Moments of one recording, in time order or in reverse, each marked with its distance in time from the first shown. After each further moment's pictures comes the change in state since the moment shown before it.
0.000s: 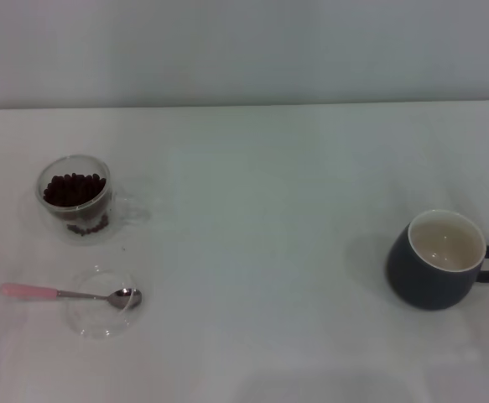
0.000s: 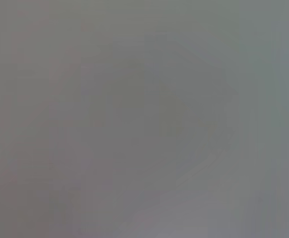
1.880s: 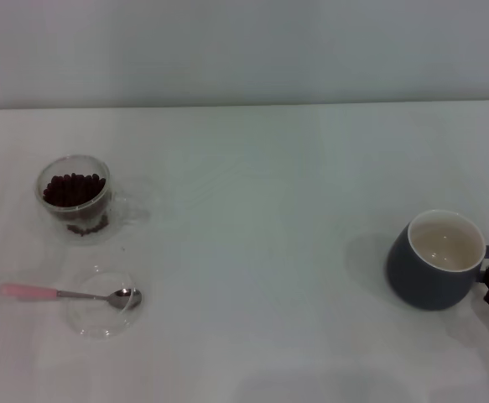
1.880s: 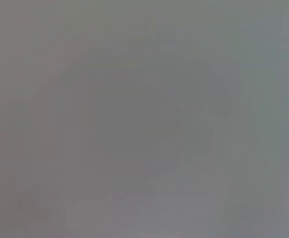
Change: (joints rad) left arm -0.121 0.000 -0.008 0.002 -0.005 -0.077 0.002; right arm -0.037 0.003 -0.120 0.062 0.009 0.063 -0.058
